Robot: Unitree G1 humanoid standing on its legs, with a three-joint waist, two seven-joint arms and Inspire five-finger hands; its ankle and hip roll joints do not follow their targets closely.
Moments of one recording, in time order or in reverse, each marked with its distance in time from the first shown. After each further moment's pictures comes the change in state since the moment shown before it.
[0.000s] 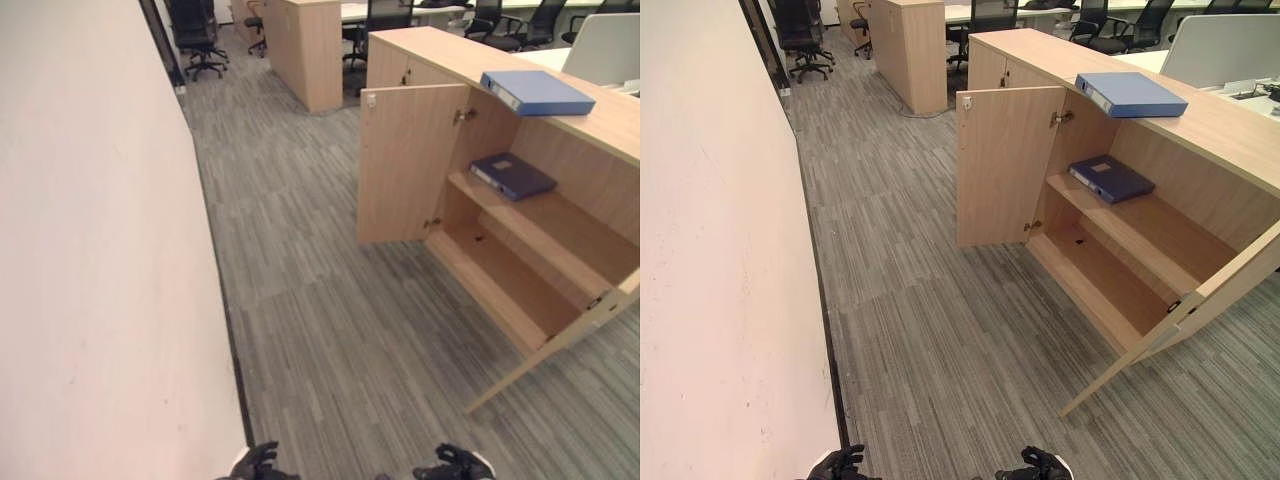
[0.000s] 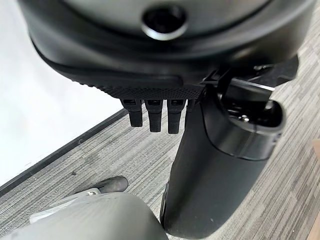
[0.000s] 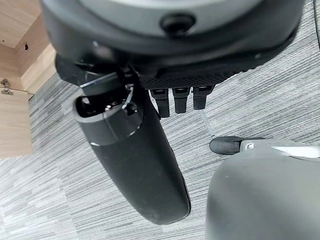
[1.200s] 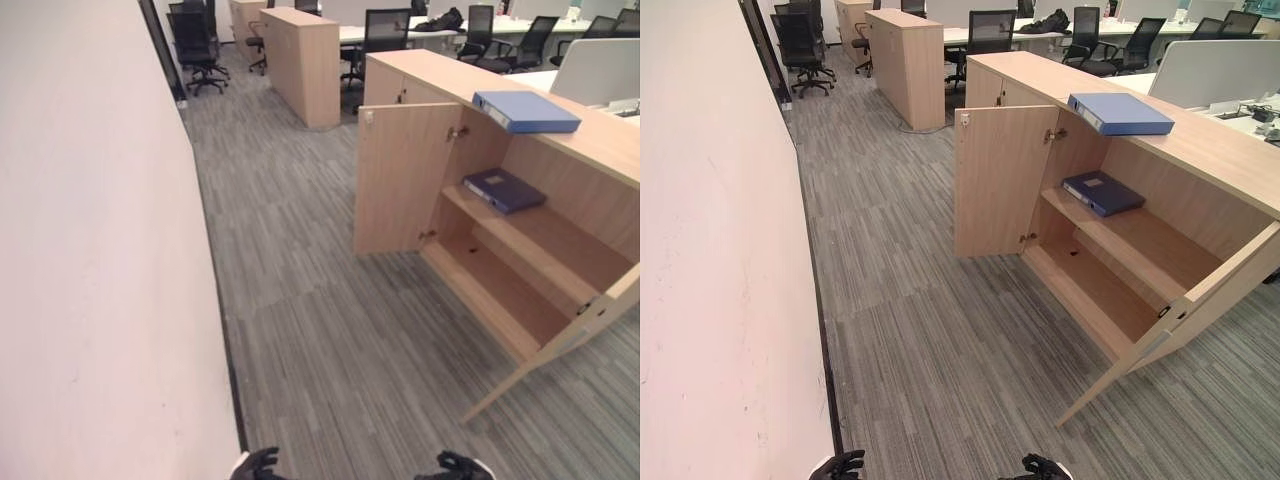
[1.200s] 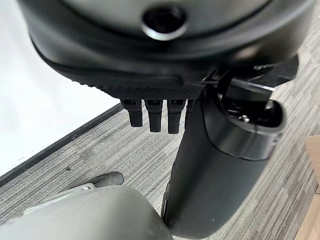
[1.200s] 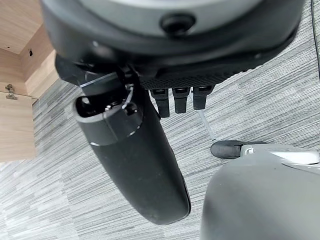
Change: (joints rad) left arm 0.014 0.002 0.000 0.007 0.000 -0.001 -0.016; right arm 0.012 0.001 0.001 0.019 -0.001 0.007 0.004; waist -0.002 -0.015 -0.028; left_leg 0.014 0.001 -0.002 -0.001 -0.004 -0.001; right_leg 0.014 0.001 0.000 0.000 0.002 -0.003
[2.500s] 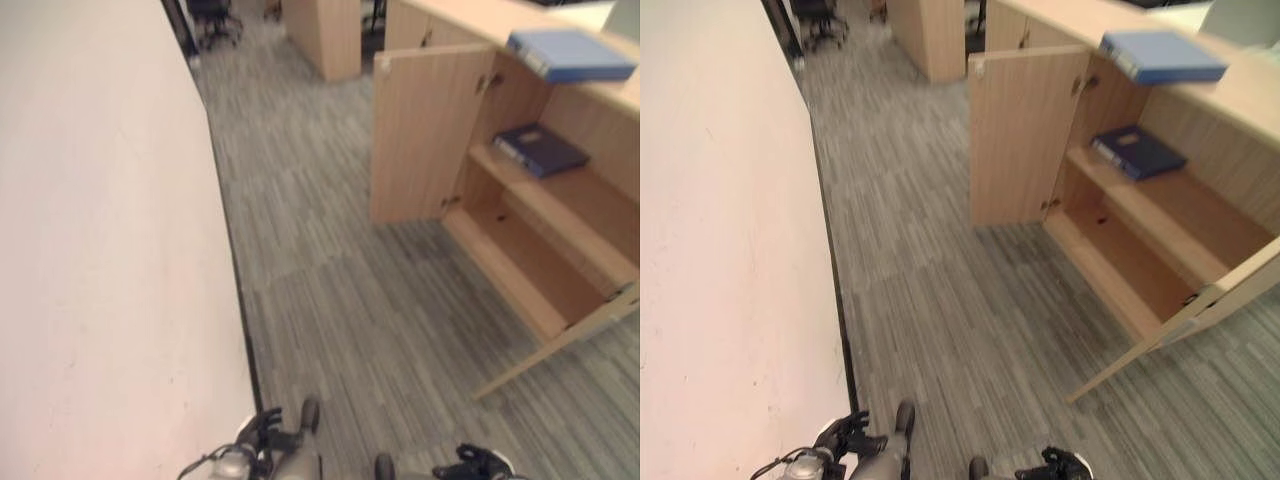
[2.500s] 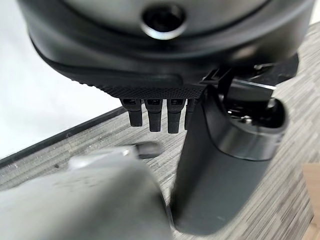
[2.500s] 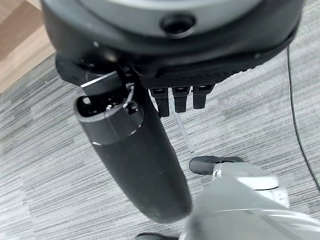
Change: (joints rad) left arm -0.175 -0.021 0.048 0.023 -0.124 -0.022 -0.002; right arm -0.111 -0.069 -0.019 0.078 0.032 0.019 -0.016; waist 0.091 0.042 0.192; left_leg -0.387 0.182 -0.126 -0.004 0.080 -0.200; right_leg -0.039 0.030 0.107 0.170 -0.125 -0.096
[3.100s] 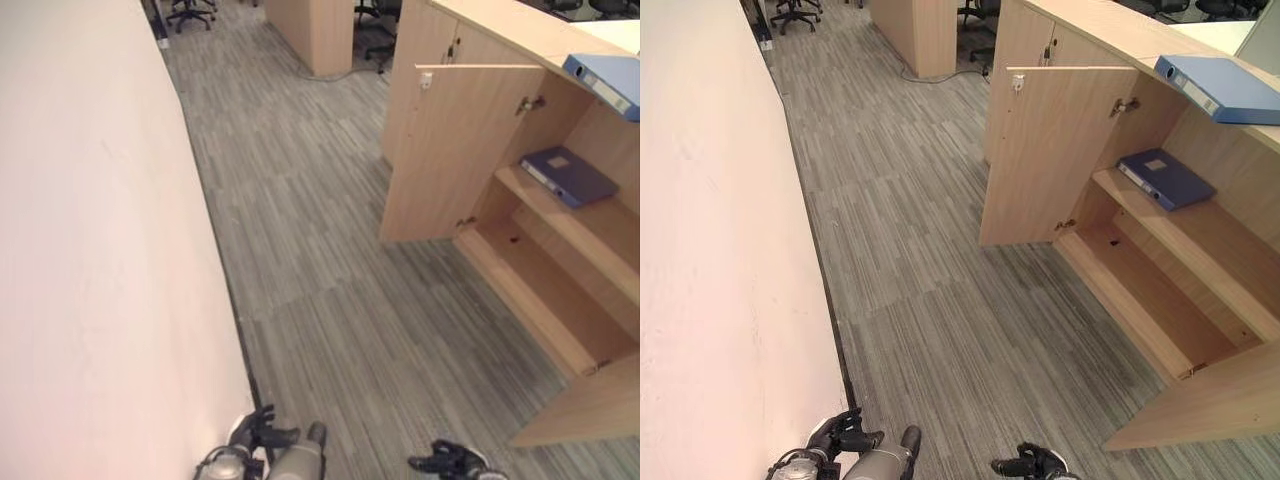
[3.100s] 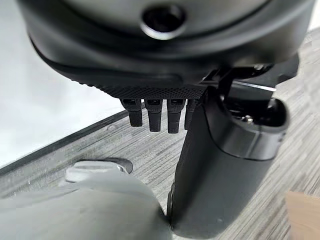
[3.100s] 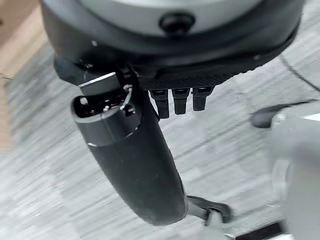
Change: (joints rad) left arm 0.055 0.025 0.009 -0.024 0.033 0.005 0.005; right arm -0.057 0.098 -0.024 0.060 -0.001 -0.006 0.020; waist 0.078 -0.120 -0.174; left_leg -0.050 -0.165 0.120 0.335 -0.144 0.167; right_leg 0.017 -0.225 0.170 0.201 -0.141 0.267
